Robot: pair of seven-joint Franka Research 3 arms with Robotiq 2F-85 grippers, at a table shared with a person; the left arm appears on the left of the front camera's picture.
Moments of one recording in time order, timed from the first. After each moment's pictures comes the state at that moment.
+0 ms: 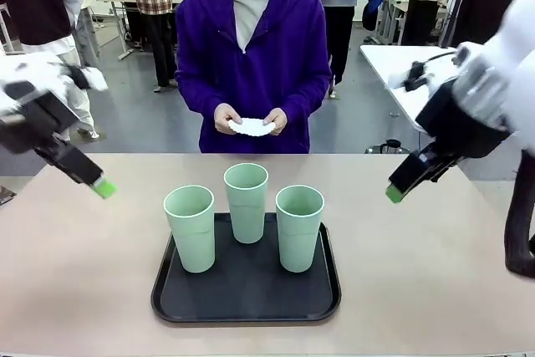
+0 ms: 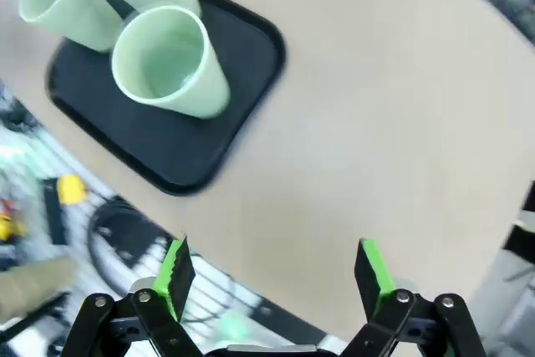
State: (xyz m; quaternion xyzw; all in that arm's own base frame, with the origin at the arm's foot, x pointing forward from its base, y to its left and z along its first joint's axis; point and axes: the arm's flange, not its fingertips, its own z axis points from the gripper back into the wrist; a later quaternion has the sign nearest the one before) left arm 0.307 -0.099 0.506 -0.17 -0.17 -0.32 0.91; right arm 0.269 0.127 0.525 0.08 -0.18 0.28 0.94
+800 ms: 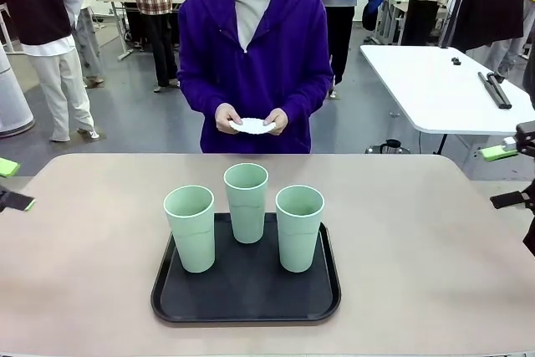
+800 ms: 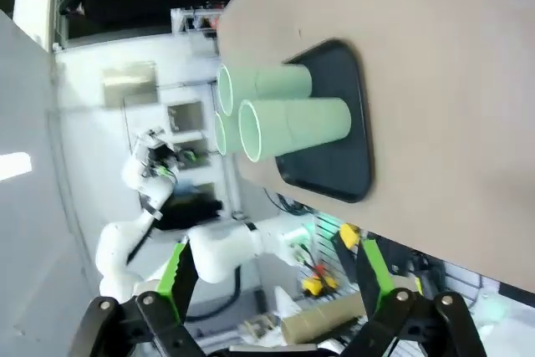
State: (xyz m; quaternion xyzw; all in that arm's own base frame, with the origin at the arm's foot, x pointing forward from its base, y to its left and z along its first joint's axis) left arm 0.320 0.085 0.415 -0.59 -0.04 -0.14 0.79; right arm 0.288 -0.096 0.450 0.54 -0.05 -0.11 0.83
